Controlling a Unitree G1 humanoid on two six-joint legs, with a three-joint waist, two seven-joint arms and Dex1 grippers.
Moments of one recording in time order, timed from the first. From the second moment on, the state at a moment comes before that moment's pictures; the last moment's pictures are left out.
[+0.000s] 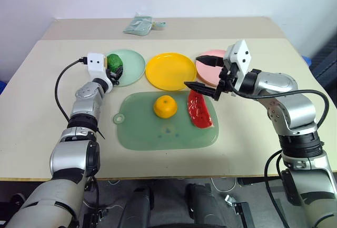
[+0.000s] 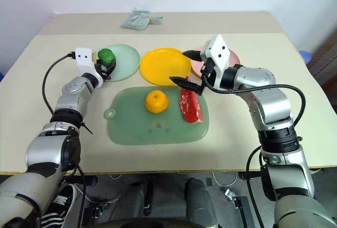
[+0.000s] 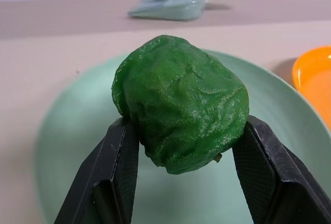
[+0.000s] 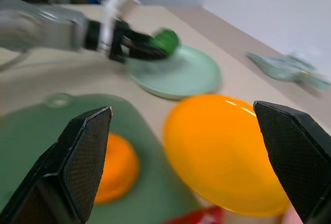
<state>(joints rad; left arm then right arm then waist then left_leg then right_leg) -0.95 0.39 0.19 1.06 -0.18 -0.06 -0.39 -0.67 -0.60 0.05 -0.12 0.43 0.48 0.89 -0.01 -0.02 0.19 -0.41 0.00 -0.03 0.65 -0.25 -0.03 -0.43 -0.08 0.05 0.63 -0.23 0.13</state>
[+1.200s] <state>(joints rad) -0.60 0.42 -0.17 0.31 -0.24 0.04 -1.11 -0.66 -0.61 0.02 -0.11 0.43 0.47 0.90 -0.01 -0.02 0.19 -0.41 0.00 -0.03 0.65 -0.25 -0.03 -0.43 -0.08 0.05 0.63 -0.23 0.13</state>
